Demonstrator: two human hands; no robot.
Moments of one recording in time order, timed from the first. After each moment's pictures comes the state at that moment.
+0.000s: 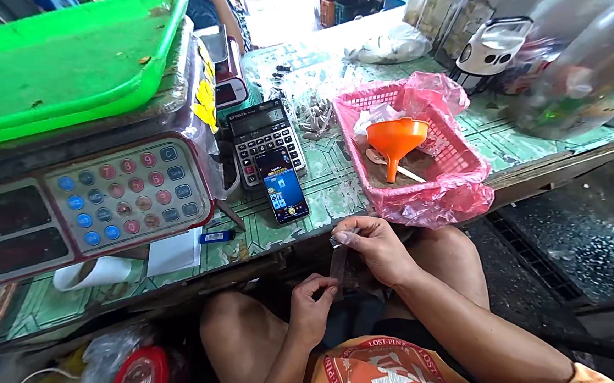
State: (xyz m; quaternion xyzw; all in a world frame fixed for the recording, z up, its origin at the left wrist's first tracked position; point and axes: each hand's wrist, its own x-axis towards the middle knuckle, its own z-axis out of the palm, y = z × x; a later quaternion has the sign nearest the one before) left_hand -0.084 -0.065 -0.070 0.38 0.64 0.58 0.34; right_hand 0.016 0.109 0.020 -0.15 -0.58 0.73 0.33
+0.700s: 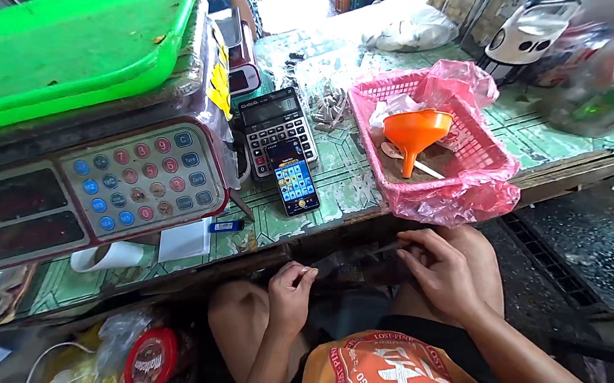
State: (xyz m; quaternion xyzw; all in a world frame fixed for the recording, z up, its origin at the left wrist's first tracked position) left_hand -0.120 -0.079 -0.050 0.40 0.68 0.59 0.17; right_hand 0.110 0.109 -0.028 -0.31 -0.81 0.36 0.34
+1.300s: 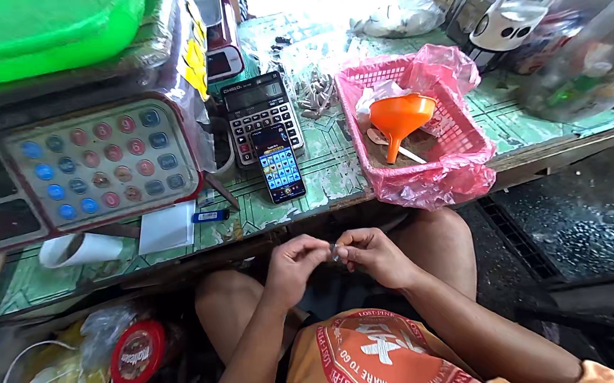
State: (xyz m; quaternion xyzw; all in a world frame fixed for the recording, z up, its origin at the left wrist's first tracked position) left_hand -0.115 -0.047 -0.006 0.41 0.53 0.65 0.37; right_hand 0.054 0.090 -0.010 -0.17 -0.61 0.75 0.17
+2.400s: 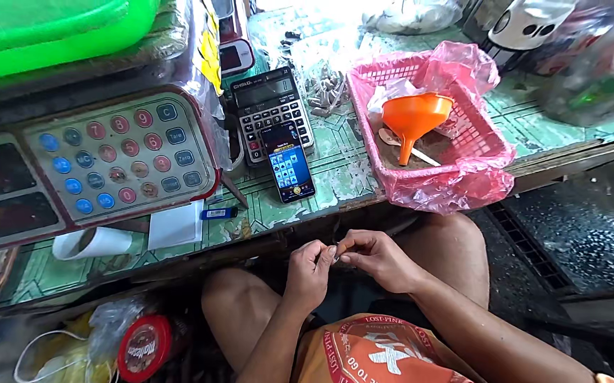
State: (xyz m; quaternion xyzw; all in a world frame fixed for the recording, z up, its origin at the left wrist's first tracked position) left_hand -0.101 -0.044 -0.034 0.46 0.64 0.57 0.24; right_hand 0.048 0.094 -0.020 -0.15 -0.73 0.65 0.16
